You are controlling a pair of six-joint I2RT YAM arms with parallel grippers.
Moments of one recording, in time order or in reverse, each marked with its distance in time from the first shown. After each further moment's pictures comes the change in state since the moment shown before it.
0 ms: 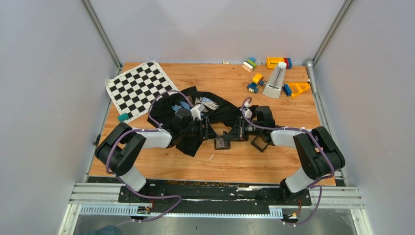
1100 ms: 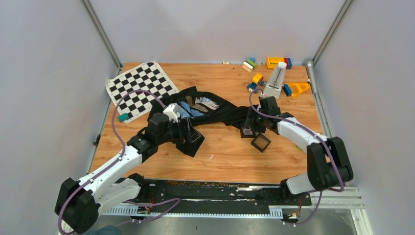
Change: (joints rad) left arm 0.048 -0.691 -0.076 -0.618 -0.288 0.098; right arm -0.050 -0.095 0.246 -0.673 0.741 -0.269
